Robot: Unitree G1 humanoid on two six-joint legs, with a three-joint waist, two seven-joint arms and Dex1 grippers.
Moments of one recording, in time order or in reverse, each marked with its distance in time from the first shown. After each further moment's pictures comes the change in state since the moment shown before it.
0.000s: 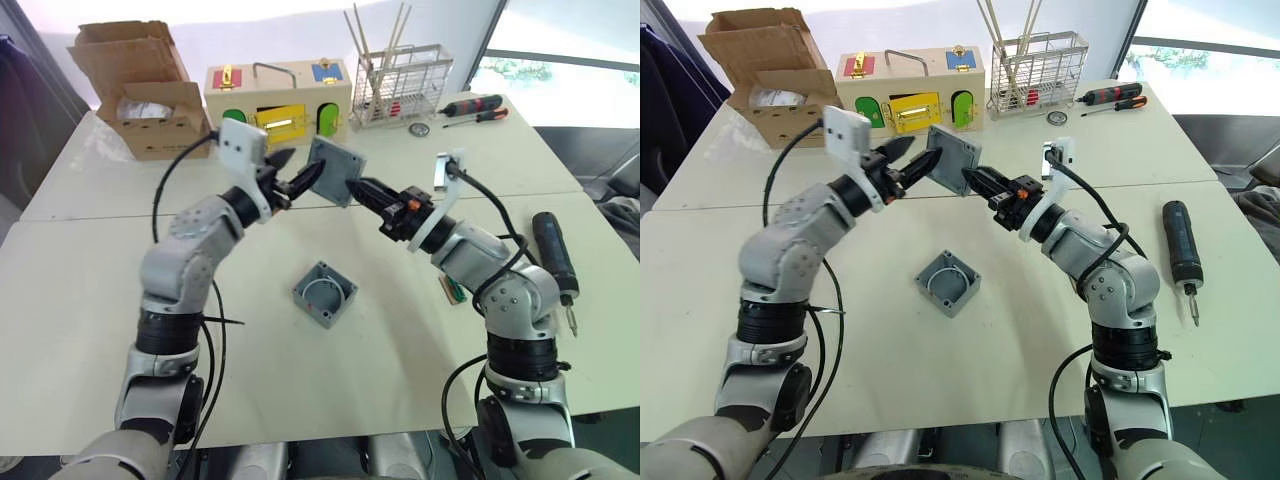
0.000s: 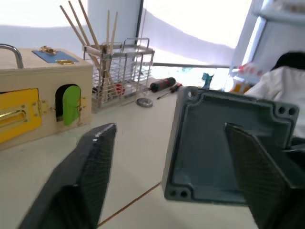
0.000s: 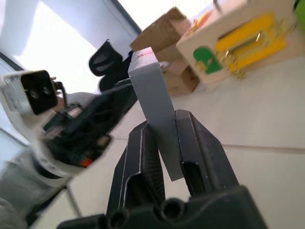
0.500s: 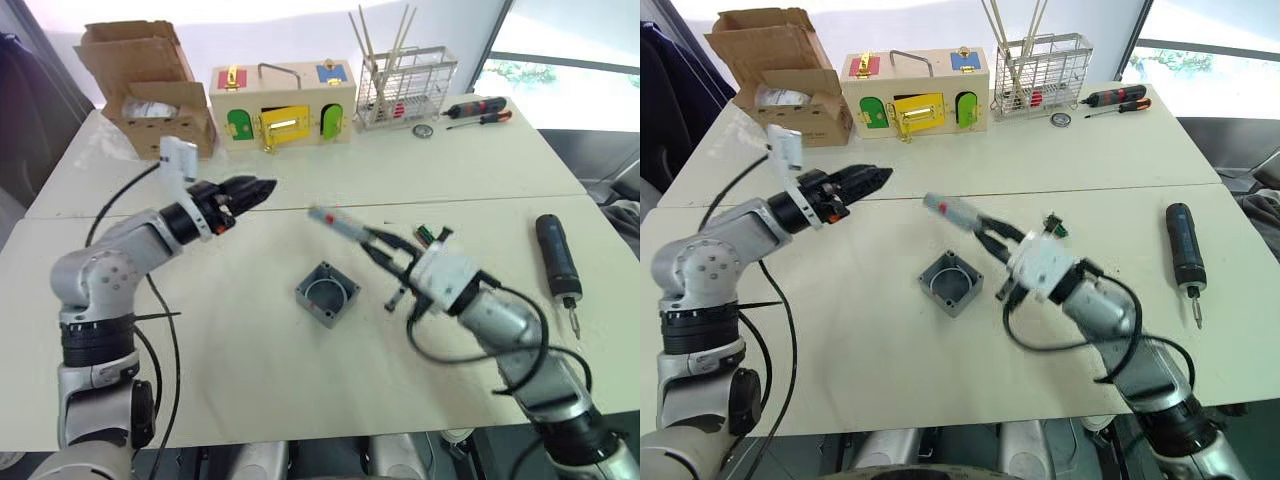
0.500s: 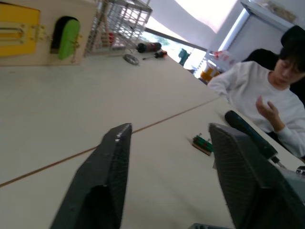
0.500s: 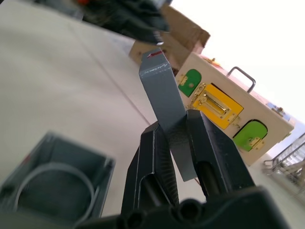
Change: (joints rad) left arm 0.069 0.188 0.026 0.101 -0.182 0.192 -0.178; right arm 0.426 -0.309 0.267 -0.105 -1.003 -0.960 -0.062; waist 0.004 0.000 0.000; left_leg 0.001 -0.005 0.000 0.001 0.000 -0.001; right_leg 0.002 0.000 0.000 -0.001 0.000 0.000
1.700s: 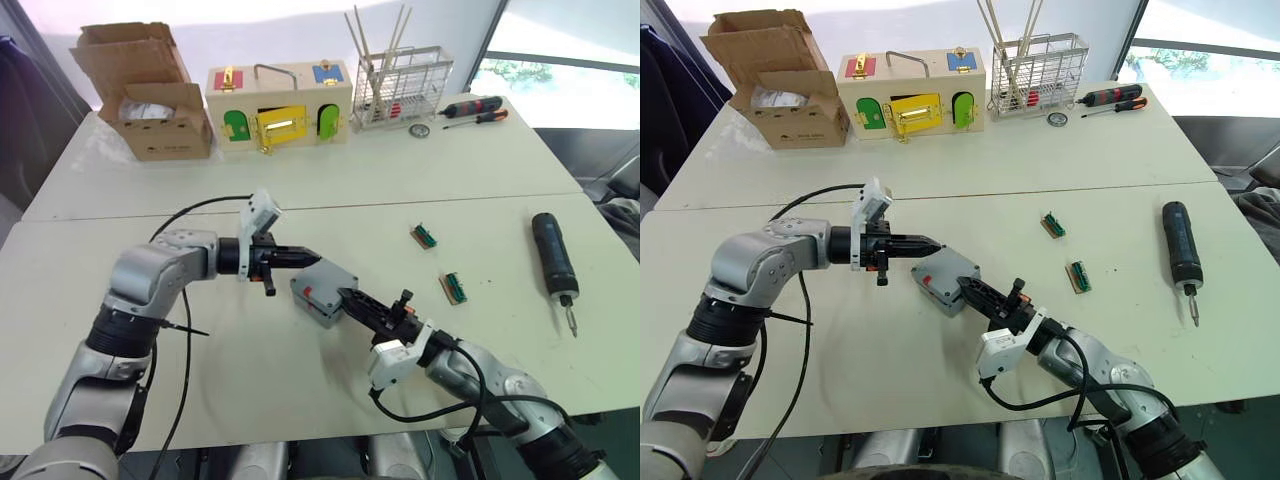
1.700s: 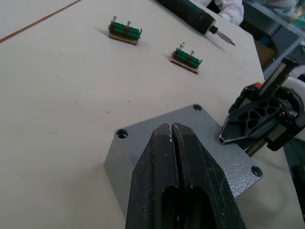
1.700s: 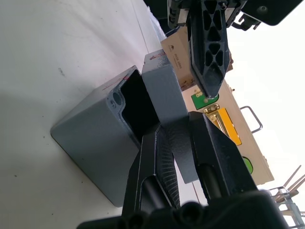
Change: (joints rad) left arm -0.015 0.098 -0.393 0.006 0.250 -0.055 -0.410; right arm 0.049 0.069 0.110 0.202 -0.609 -0.227 -0.361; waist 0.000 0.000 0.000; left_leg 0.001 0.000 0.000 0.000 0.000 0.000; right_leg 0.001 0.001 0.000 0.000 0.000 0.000
